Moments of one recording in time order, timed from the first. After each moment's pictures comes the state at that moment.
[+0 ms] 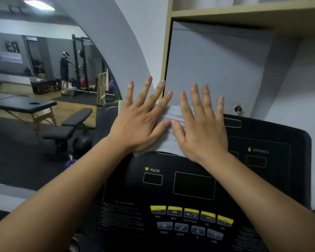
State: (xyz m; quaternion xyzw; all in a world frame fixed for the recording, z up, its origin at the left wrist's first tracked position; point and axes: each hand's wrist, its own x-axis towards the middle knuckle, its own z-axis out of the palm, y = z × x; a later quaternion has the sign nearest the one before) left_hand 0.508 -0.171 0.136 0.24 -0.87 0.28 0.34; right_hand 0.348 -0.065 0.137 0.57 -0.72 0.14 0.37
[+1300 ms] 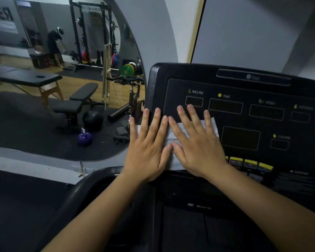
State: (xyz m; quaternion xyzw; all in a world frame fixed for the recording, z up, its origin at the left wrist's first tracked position) left_hand 0.621 -0.124 -0.024 0.32 -0.86 0.14 0.37; right_hand 0.459 -0.049 0.015 0.69 -0.62 0.07 0.36
